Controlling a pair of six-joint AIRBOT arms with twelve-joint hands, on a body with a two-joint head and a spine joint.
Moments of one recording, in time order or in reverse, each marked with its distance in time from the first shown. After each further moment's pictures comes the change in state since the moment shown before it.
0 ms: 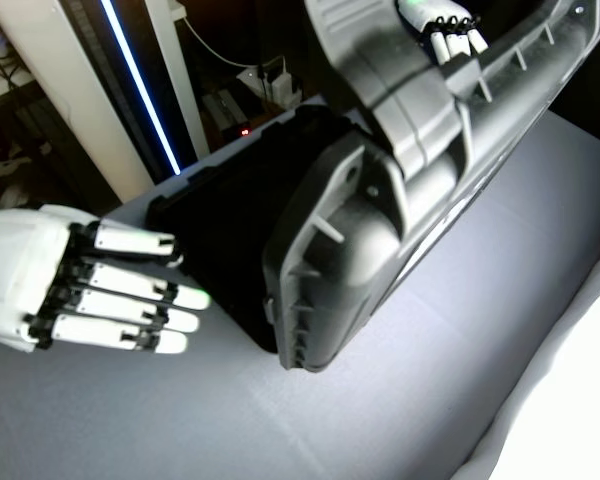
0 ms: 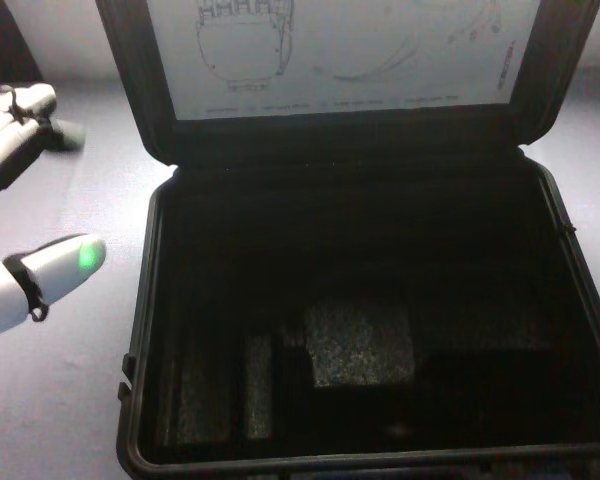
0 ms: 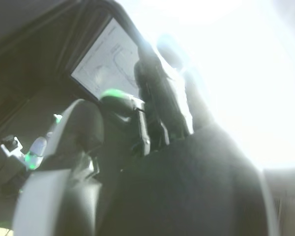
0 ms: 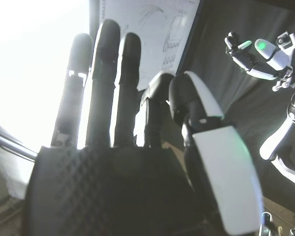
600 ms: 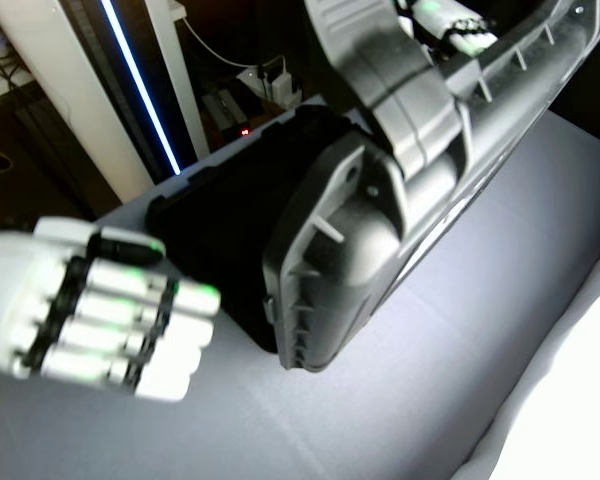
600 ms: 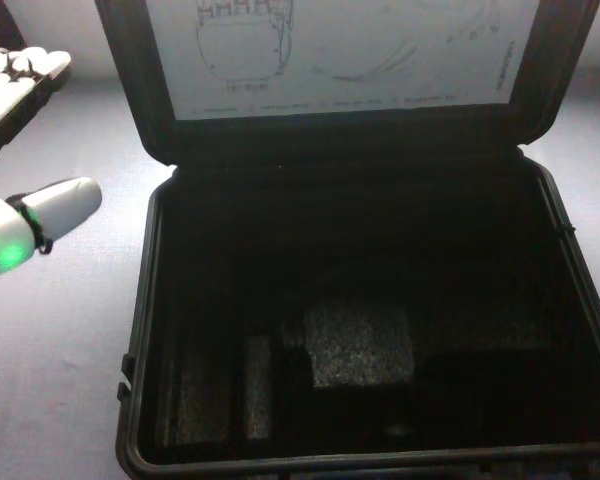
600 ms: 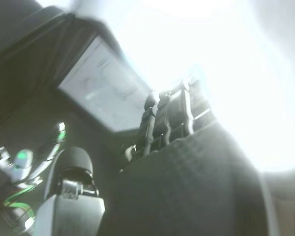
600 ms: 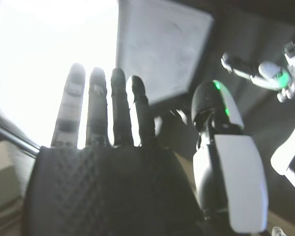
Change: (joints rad) left arm -0.129 -0.053 0.124 -0.032 0.135 -0.010; right arm 0.047 -0.036 0.103 0.080 -0.137 -0.001
